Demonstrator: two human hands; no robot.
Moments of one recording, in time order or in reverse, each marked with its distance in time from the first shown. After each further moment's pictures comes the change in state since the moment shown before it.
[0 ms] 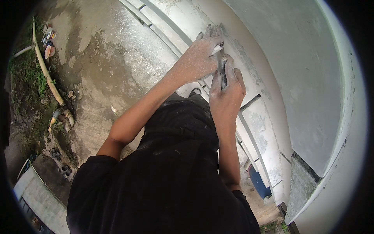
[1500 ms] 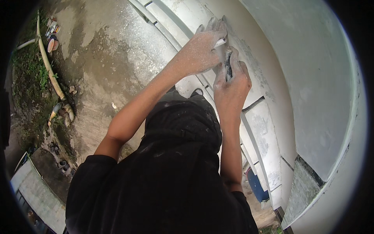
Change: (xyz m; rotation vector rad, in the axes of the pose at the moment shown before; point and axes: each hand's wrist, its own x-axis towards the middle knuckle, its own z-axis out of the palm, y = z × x) left_hand 0.018 0.000 -0.021 0.018 -0.143 -0.073; right_hand 0.018 0.011 0.011 -0.014 0.097 -0.172
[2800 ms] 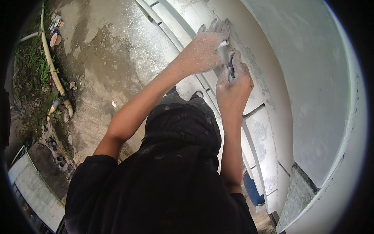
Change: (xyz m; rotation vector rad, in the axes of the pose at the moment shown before) left_hand -0.004 -0.013 0.004 0.243 -0.021 0.017; right_hand -0.001 -0.006 -0.002 -0.028 -0.118 0.075
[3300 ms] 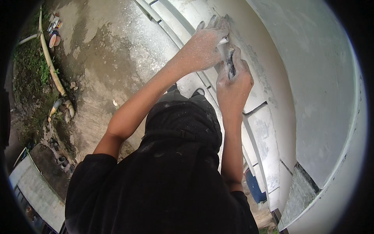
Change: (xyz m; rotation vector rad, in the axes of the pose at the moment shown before) left_hand 0.010 -0.013 -0.003 -0.033 0.148 0.070; right_hand 0.001 -0.002 0.004 0.128 0.017 0.041
